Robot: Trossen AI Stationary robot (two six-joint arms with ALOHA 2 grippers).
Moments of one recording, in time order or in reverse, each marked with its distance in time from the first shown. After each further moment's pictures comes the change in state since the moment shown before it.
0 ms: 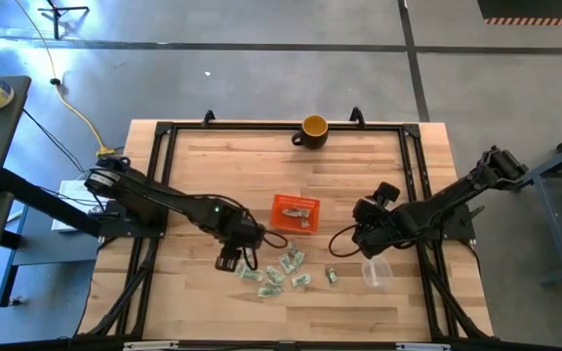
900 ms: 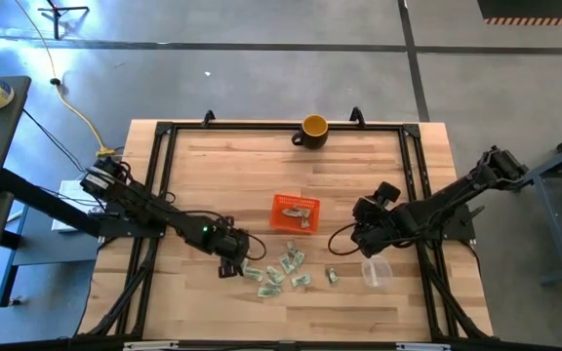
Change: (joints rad) left arm -0.109 -0.016 -0.375 0.495 -0.202 -0.342; right arm -0.006 0.000 0.000 0.003 -0.018 0.040
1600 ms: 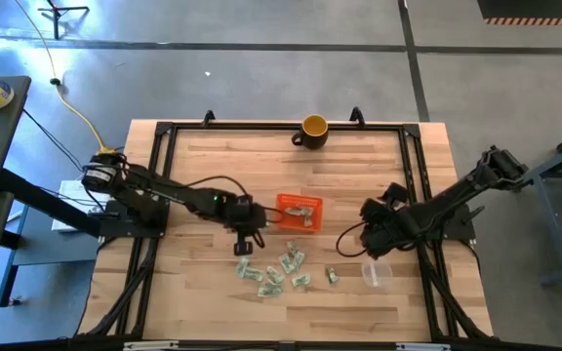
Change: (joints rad) left arm 0.272 -0.038 0.142 -0.016 0.145 0.322; right arm 0.043 0.000 0.000 -0.201 -0.070 0.133
